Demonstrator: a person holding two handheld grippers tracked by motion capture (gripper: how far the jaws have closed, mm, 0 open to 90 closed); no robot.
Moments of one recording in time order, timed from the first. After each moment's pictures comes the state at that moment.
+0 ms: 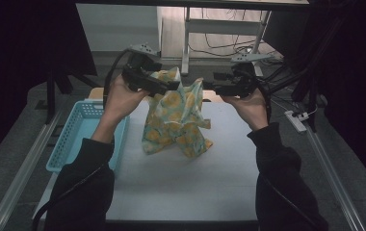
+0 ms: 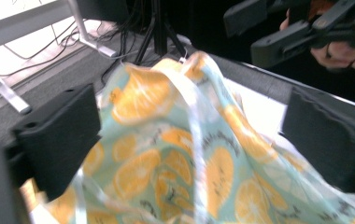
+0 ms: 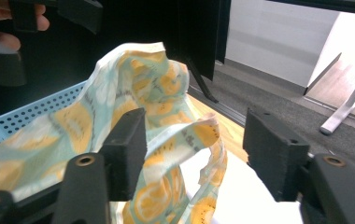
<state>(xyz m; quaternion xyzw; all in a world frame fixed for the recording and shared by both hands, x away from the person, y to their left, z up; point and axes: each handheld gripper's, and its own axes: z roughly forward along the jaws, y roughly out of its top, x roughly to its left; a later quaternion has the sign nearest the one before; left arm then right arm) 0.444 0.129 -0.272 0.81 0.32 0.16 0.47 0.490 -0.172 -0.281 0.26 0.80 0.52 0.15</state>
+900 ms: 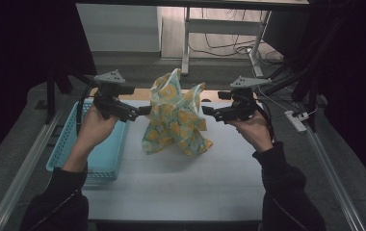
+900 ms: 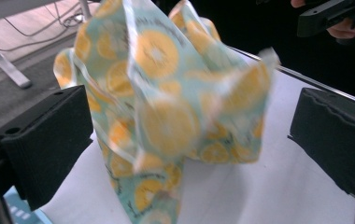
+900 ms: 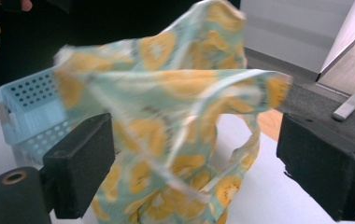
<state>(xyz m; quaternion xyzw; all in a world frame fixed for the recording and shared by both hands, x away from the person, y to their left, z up) 0.396 0.189 -0.326 0.80 0.34 0.14 0.47 0.459 -0.183 -0.327 0.25 0.82 0.50 0.13</state>
